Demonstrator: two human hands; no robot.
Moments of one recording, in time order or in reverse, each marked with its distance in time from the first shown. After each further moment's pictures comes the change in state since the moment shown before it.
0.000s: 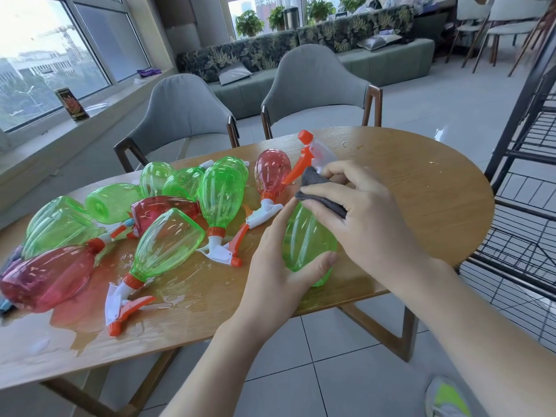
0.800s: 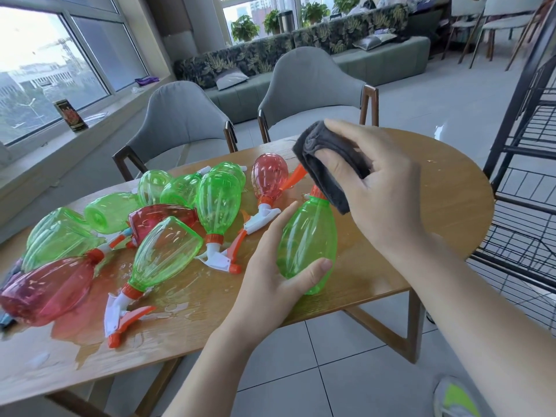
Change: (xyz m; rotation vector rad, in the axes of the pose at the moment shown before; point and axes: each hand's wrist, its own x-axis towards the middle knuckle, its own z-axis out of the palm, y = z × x) left_hand -0.001 -0.001 -0.010 -0.031 -0.085 -0.002; right_hand 0.032 0.006 -0.011 0.210 0.317 0.079
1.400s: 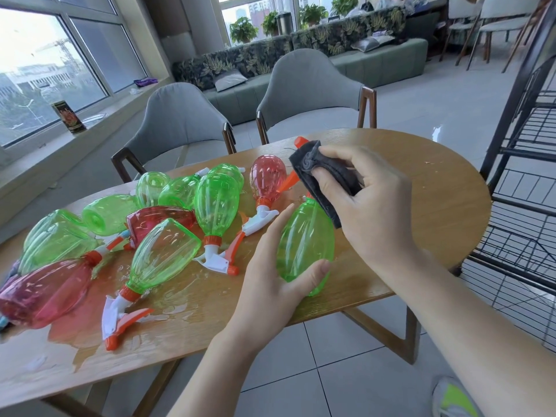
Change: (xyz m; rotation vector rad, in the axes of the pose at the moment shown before) left_hand -0.002 0.001 0.006 0.015 0.042 0.018; right_hand -0.016 -0.002 0.004 -0.043 0.006 0.012
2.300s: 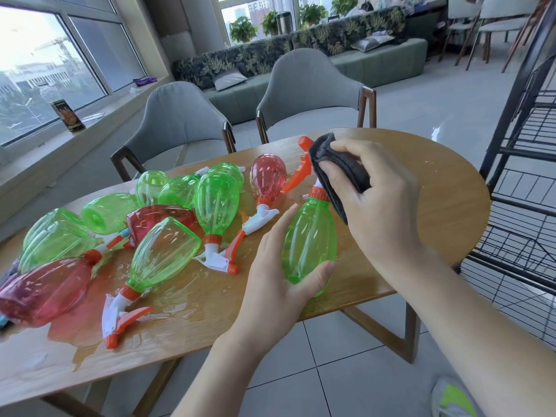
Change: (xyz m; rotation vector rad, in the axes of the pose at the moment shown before) left_hand -0.002 0.000 0.005 0.055 0.031 0.028; right_hand 0.002 0.003 -0.004 -0.120 0.051 -0.079
